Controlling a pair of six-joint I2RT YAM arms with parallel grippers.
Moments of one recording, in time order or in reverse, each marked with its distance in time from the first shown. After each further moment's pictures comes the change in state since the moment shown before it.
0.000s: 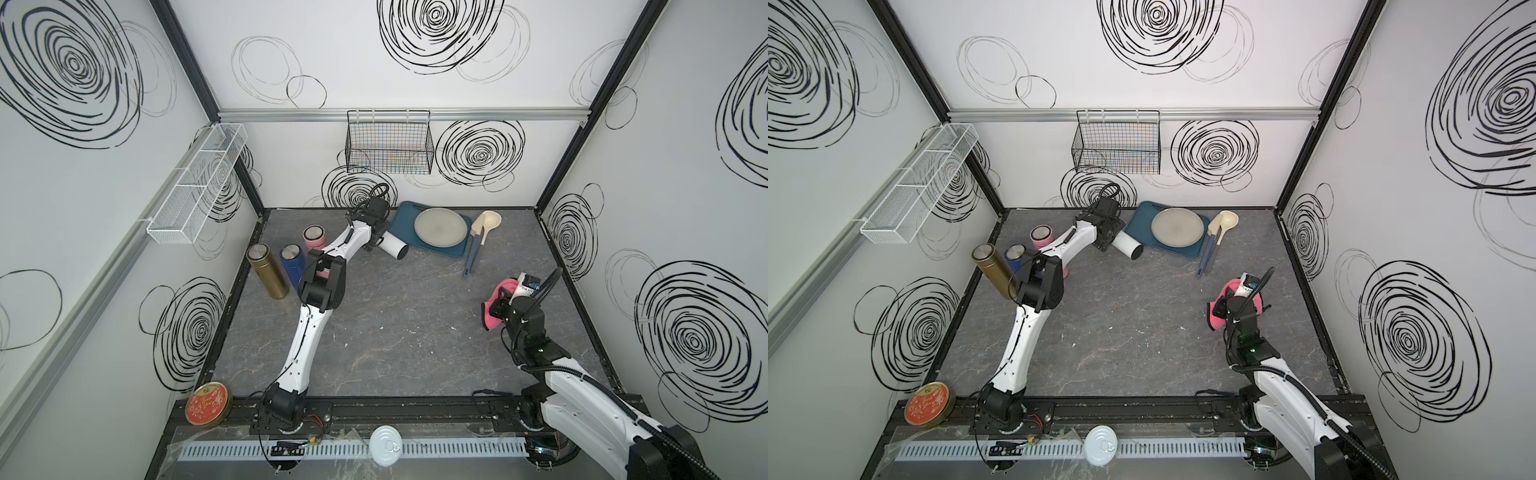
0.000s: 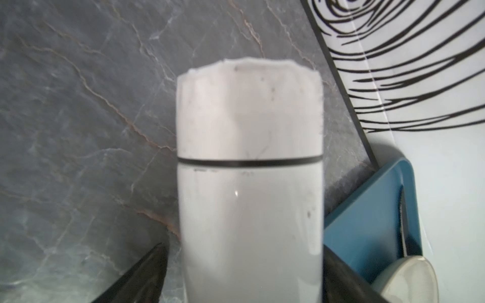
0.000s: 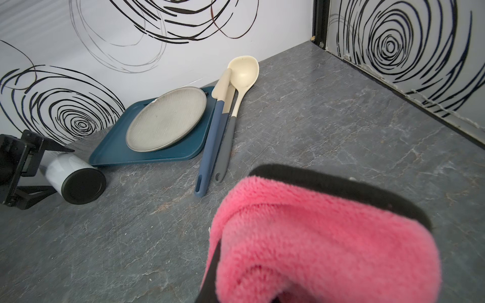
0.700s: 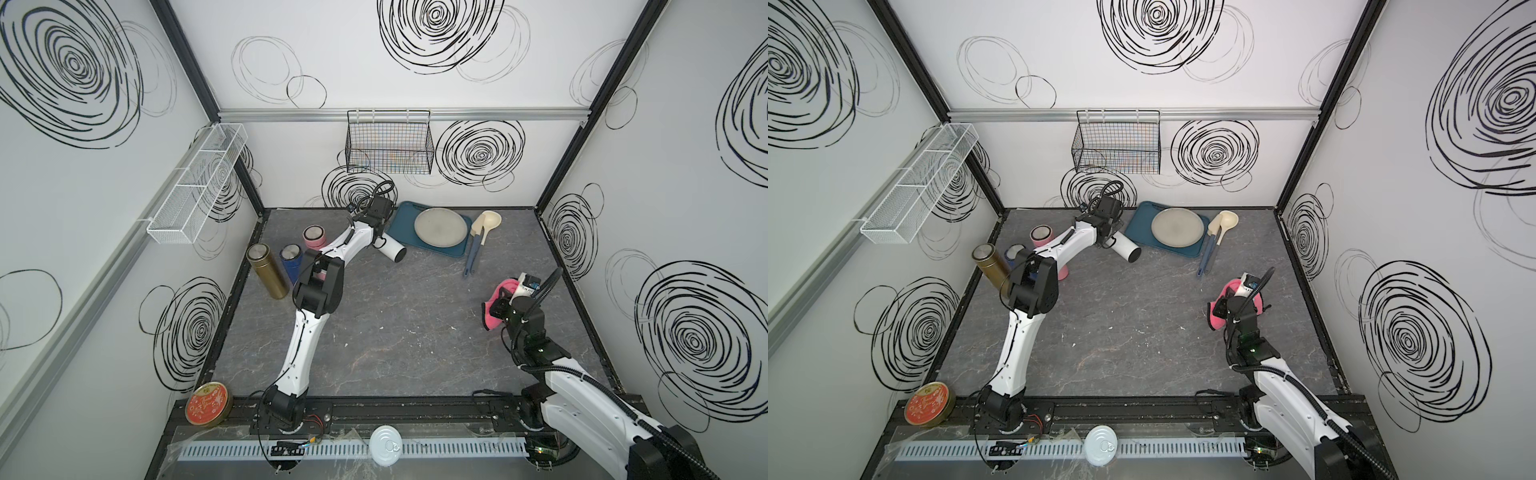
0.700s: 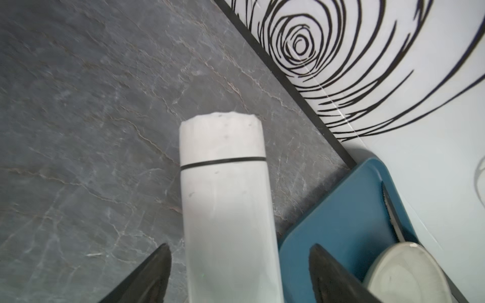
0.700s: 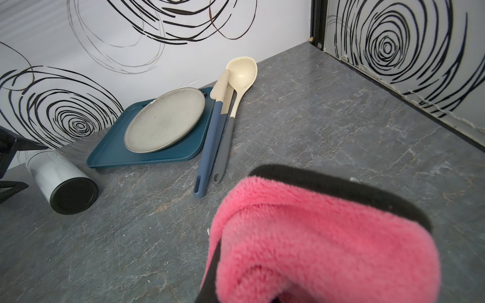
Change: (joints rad) left arm -0.037 -0.140 -0.149 0.066 -0.170 0.102; right arm 0.000 0.000 0.000 0.000 0.007 0.000
